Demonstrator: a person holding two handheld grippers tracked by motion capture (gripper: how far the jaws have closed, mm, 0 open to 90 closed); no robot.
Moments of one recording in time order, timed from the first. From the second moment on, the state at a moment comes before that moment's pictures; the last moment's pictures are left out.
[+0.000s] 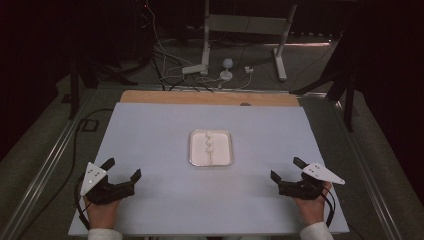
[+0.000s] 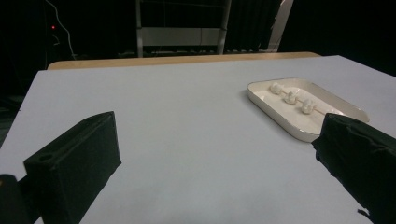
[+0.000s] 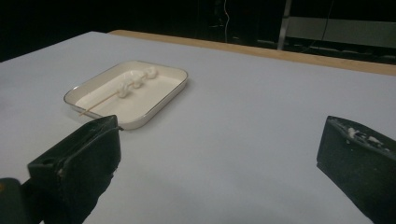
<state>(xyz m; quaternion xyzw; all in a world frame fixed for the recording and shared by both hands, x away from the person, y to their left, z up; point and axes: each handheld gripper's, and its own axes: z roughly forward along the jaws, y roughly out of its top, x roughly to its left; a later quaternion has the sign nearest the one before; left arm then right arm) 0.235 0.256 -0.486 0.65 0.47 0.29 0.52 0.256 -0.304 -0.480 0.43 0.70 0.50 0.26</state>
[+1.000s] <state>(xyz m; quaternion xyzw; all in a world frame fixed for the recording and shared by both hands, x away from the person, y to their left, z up) 0.268 0.205 -0.442 0.69 0.46 0.26 0.50 0.254 -0.294 -0.480 0.42 0.70 0.50 0.27</state>
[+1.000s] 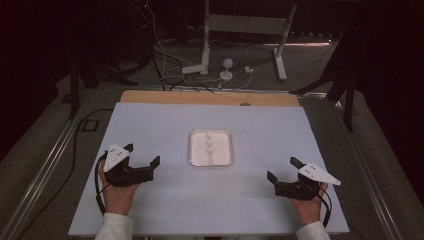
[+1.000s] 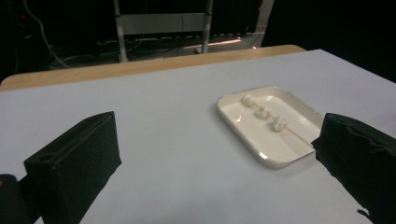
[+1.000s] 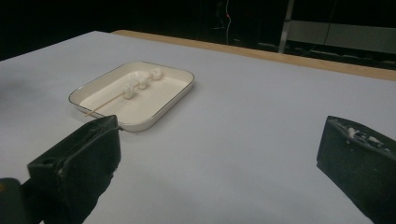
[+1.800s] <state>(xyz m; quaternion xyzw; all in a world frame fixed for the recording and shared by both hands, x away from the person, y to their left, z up) 0.326 0.114 -0.437 0.73 0.43 0.23 0.47 0.248 -0.294 -0.482 0.43 0.70 0.50 0.27</state>
